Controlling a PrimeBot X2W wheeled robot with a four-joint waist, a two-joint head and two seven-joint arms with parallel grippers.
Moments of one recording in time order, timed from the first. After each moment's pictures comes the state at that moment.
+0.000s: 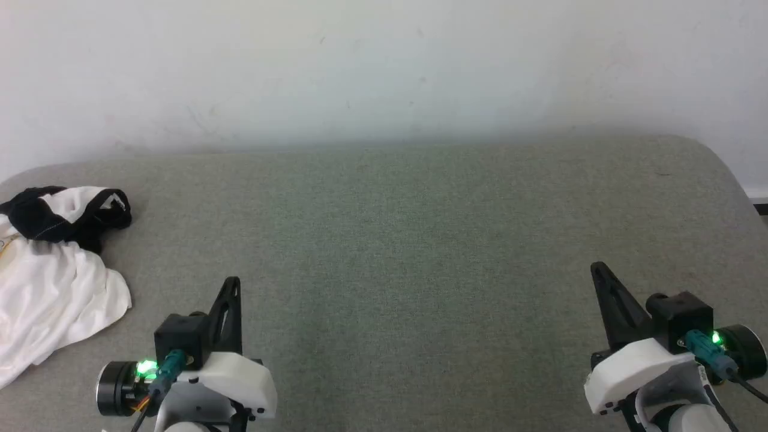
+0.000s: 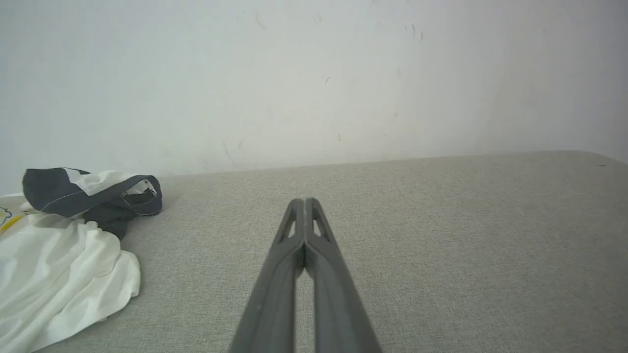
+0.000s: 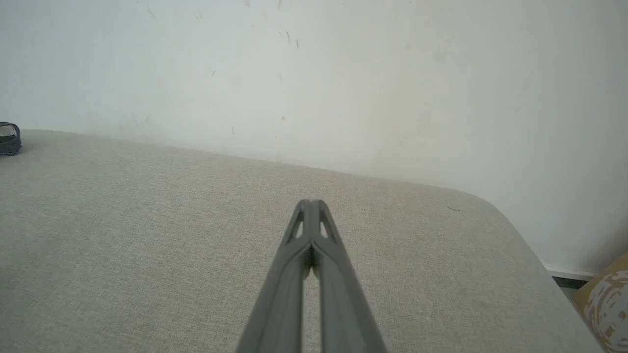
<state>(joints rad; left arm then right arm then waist) 0.01 0.05 0.00 0.00 -0.01 0.01 0.00 0.01 -0.05 0.00 0.00 -0.01 0.13 0.00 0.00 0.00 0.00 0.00</state>
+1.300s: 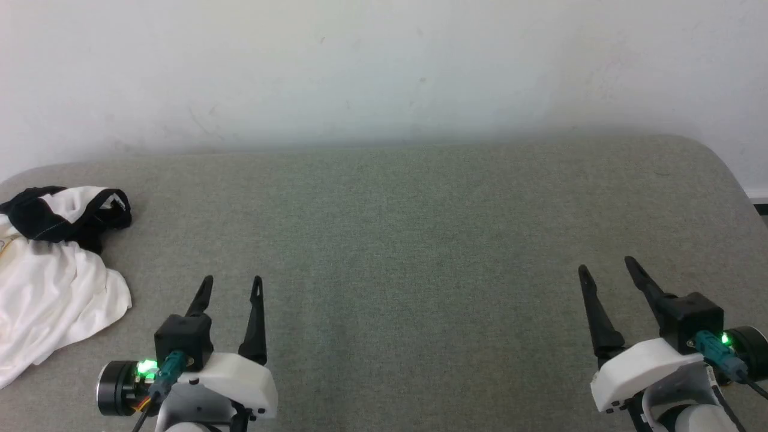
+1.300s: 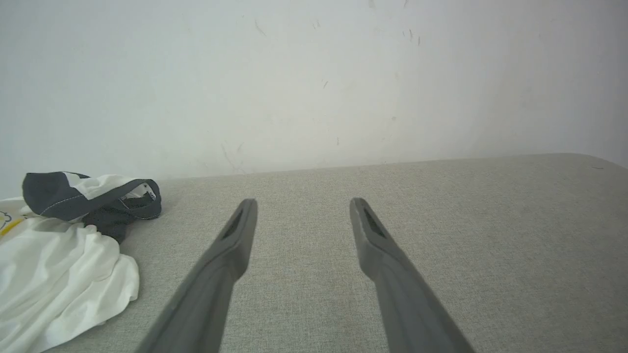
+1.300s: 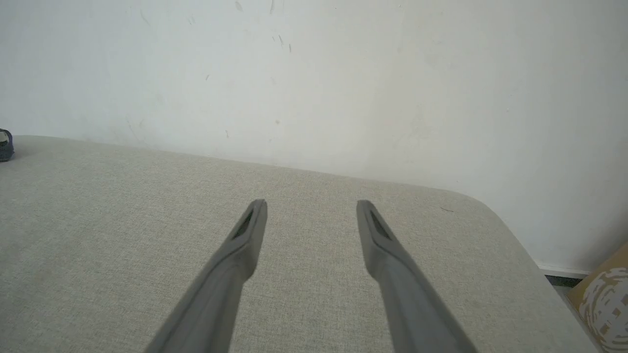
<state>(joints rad) 0.01 0.05 -0.01 -0.01 -0.01 0.01 -0.01 0.01 -0.05 -0.02 0.00 0.00 0.13 -0.01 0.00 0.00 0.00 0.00</state>
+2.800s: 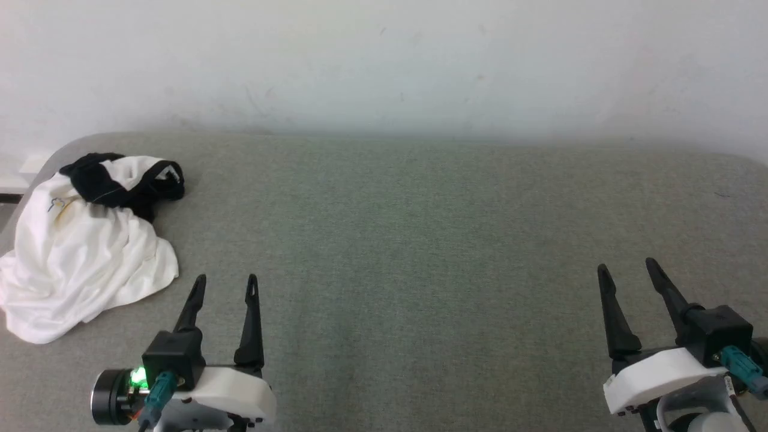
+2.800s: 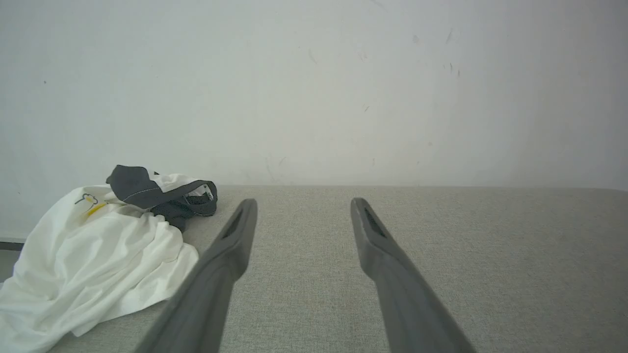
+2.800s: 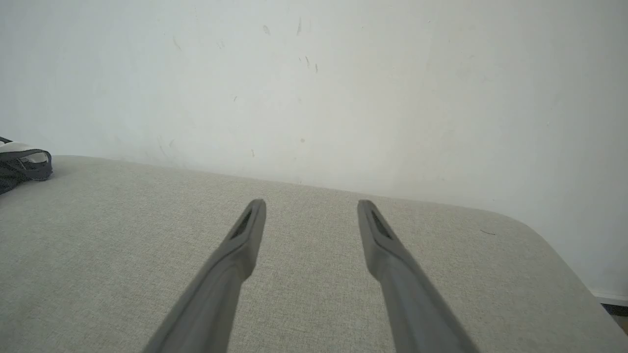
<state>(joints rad) 0.05 0.05 -0.01 -0.05 -0.03 0.02 -0.10 0.03 -0.05 -0.06 0.01 0.04 0.13 -0.10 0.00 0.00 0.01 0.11</state>
